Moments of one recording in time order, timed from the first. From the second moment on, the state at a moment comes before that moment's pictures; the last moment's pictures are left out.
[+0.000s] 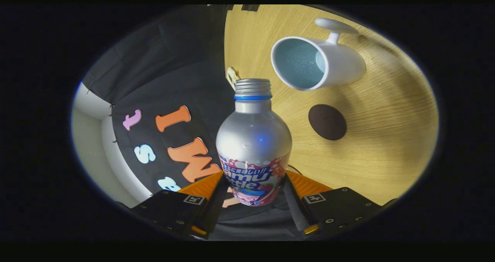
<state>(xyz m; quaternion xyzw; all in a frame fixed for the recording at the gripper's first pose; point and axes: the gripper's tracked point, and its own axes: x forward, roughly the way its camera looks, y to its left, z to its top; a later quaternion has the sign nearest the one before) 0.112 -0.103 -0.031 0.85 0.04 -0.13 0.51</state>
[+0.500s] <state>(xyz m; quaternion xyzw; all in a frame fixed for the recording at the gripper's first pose) 0.117 -0.107 -0.027 0.86 0.03 -0.13 0.49</state>
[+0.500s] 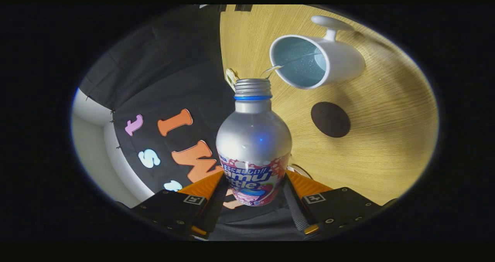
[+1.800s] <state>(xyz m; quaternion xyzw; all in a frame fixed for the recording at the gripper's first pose) 0.122 -0.111 -0.017 0.88 0.01 -0.12 0.46</state>
